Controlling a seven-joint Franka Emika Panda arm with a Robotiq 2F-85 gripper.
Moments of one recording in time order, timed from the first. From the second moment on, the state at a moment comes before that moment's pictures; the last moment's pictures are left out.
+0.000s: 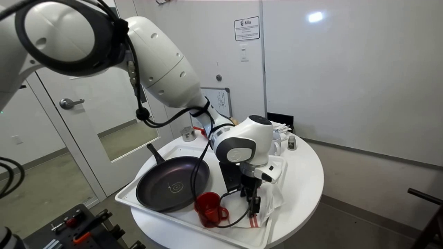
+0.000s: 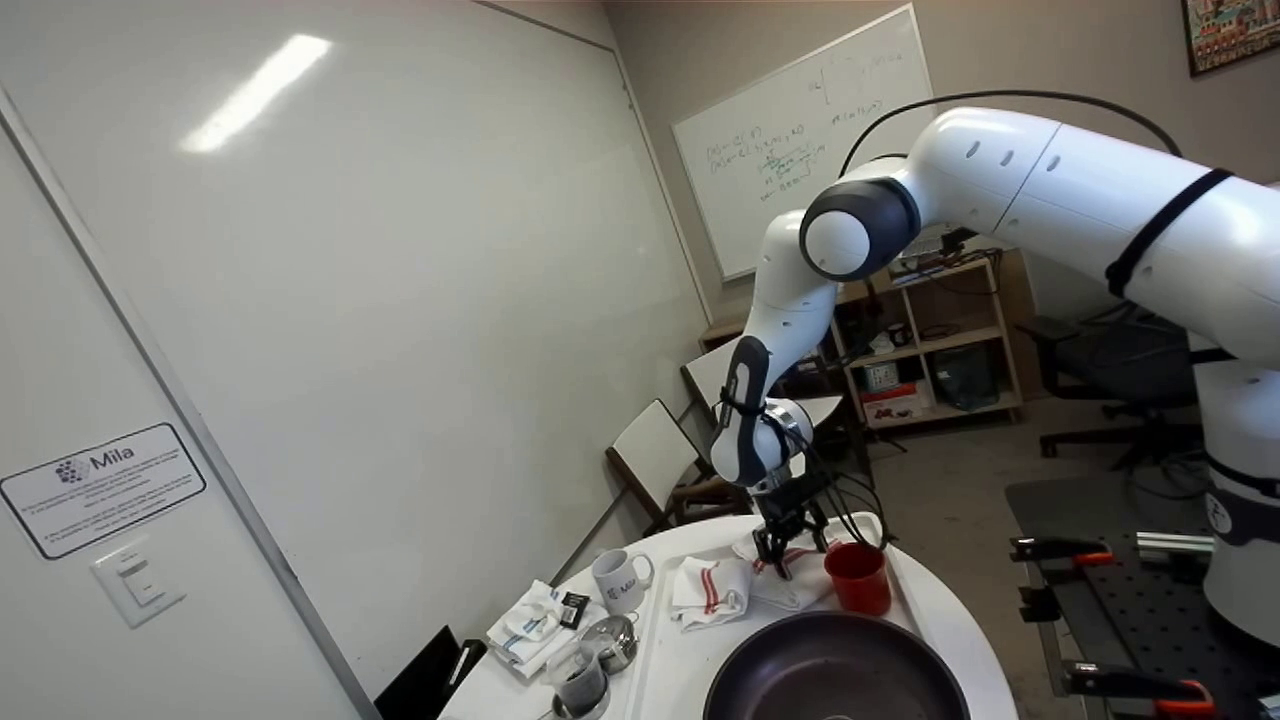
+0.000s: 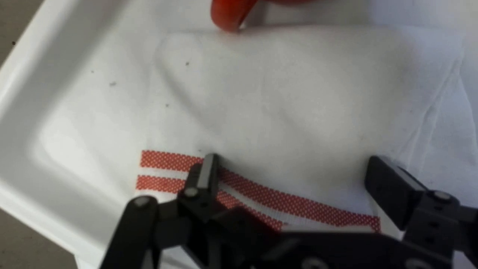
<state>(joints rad) -0.35 0.87 -0.12 -1.78 0.25 2.46 0.09</state>
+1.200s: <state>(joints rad) -0.35 0.89 -0.12 -1.75 0.25 2.47 0.09</state>
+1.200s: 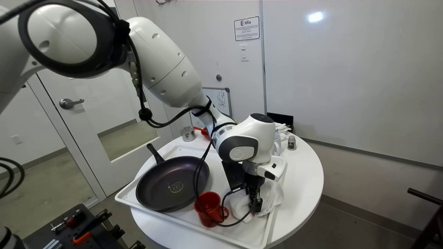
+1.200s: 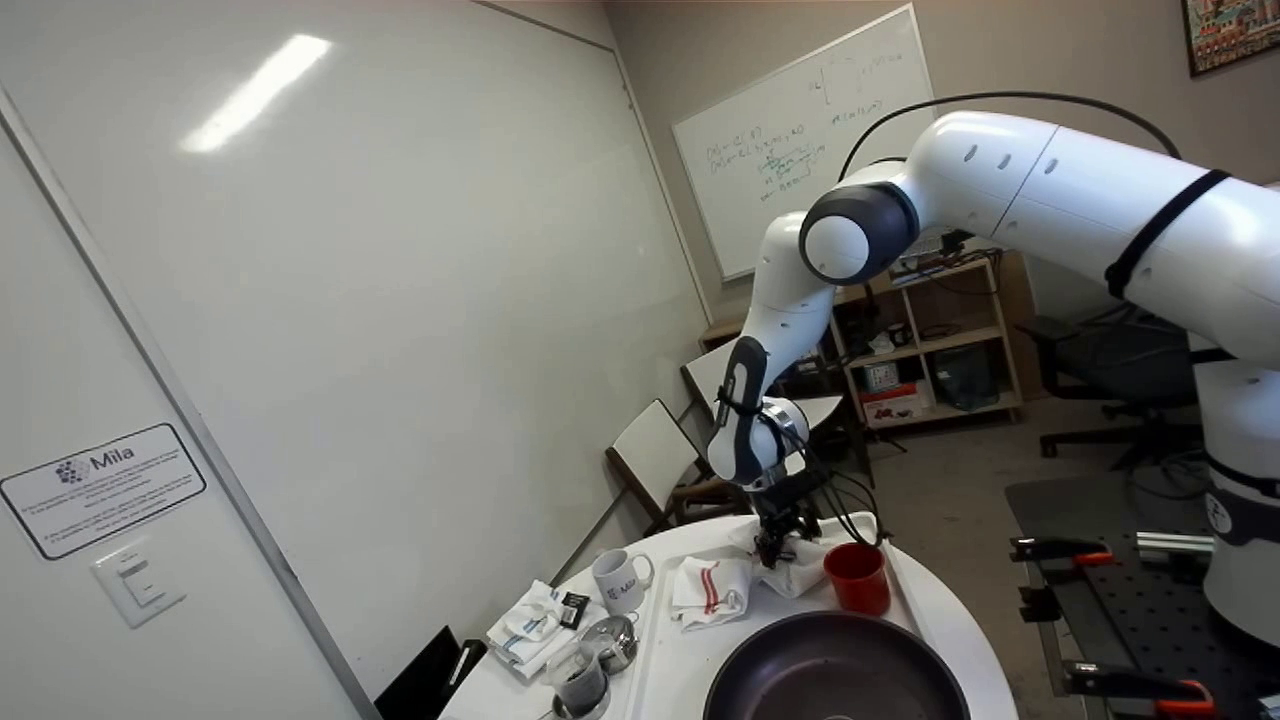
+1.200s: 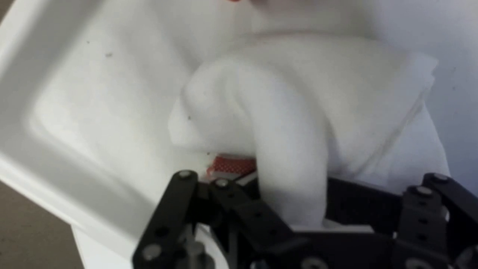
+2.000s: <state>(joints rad) -0.32 0.67 -0.15 -2.00 0.19 2.64 0.03</state>
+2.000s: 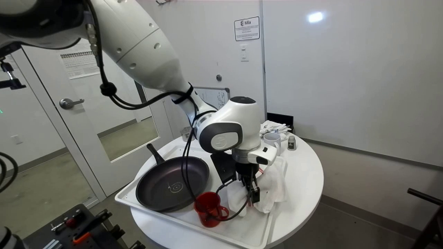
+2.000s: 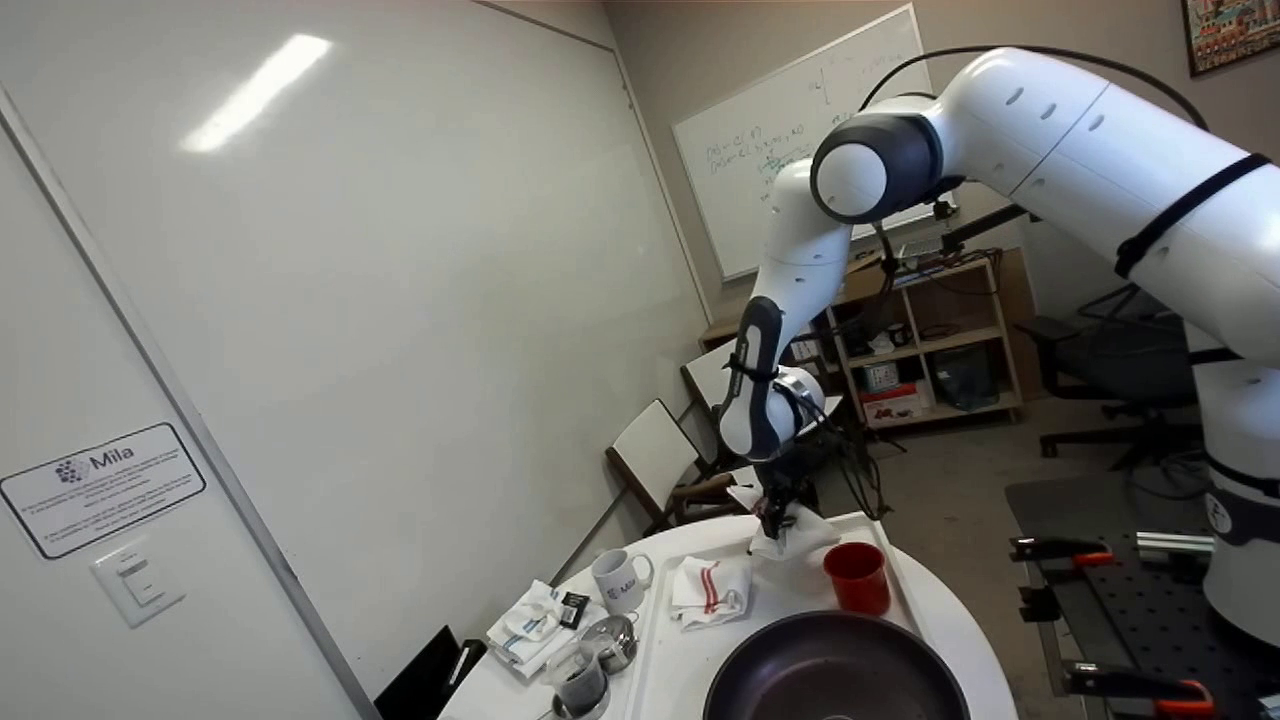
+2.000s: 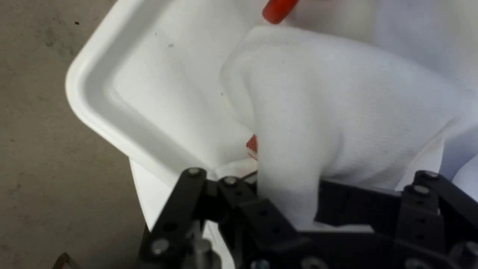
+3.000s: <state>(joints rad) -0.04 0.31 -0.24 -2.29 -0.14 2.74 0.13</state>
